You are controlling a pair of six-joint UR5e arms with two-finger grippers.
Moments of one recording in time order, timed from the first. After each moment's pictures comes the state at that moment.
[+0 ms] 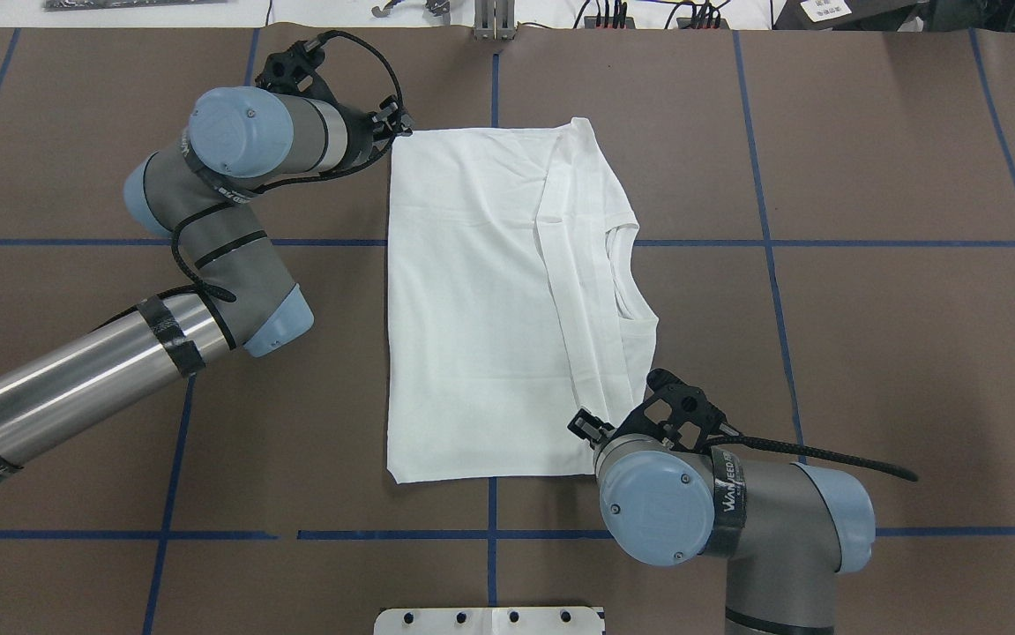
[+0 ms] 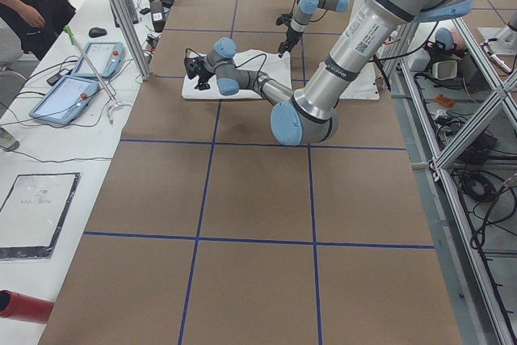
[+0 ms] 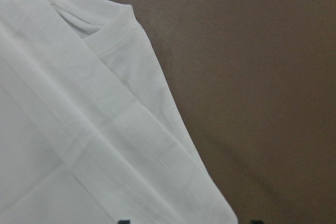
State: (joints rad) left arm -0.74 -2.31 -1.19 -2.42 -1.65 -1.66; right arm 0.19 -1.17 1.95 -1.64 1.39 2.12
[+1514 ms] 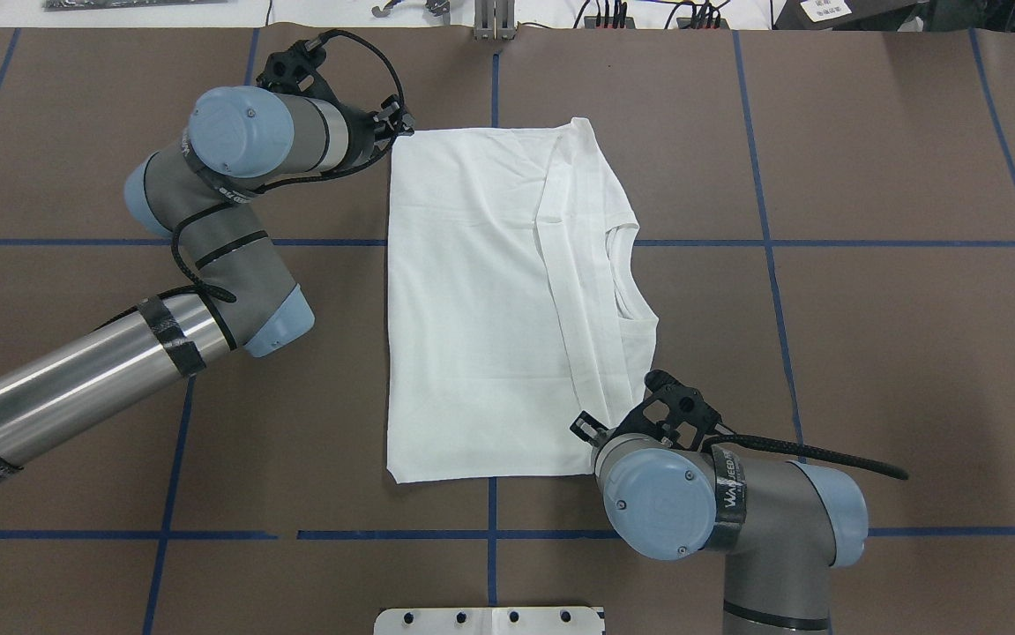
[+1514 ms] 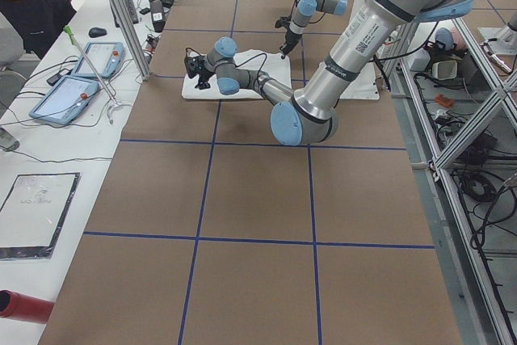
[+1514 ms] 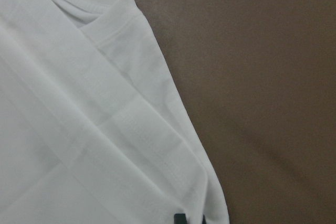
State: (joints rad) left arm -0.74 -2.31 -1.20 -2.42 -1.65 -1.66; right arm 0.20 -1.18 1.91 -1.56 1.40 2.13
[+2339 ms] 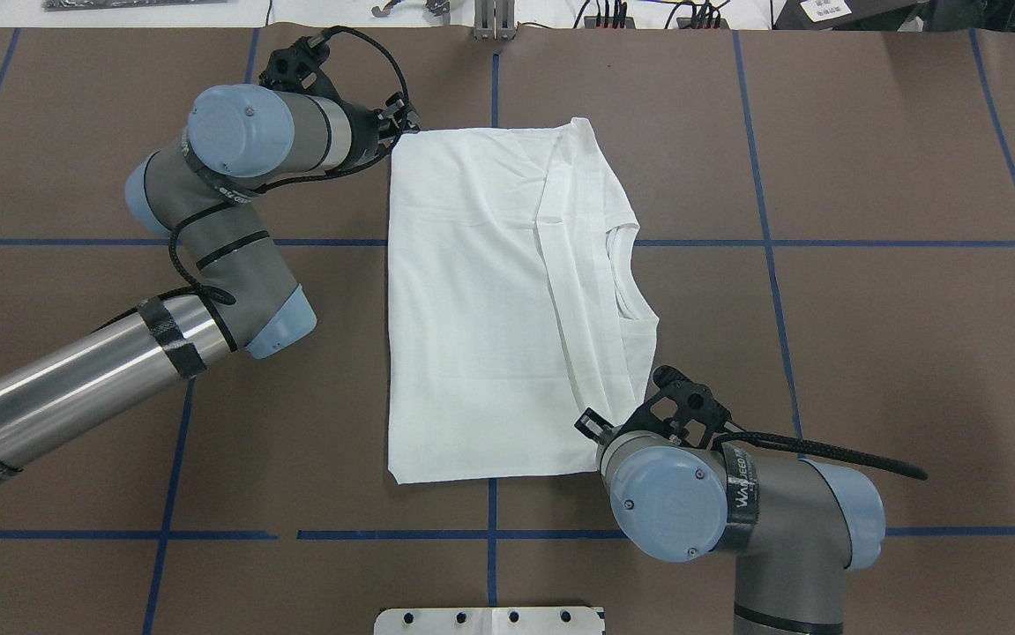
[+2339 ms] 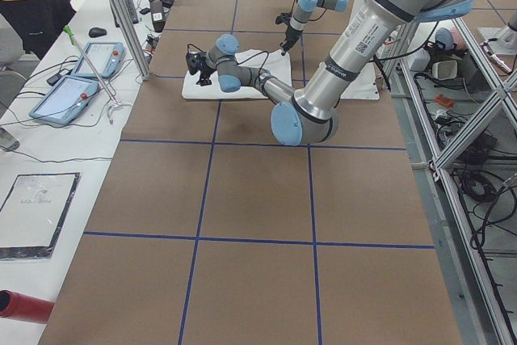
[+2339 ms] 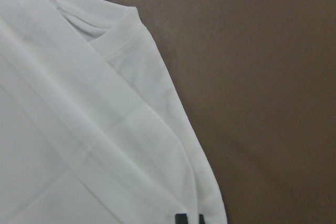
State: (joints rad) left arm -0.73 -2.31 -1.23 -2.42 -1.65 -1.66; right arm 0.20 -1.18 1.96 -1.61 1.40 2.13
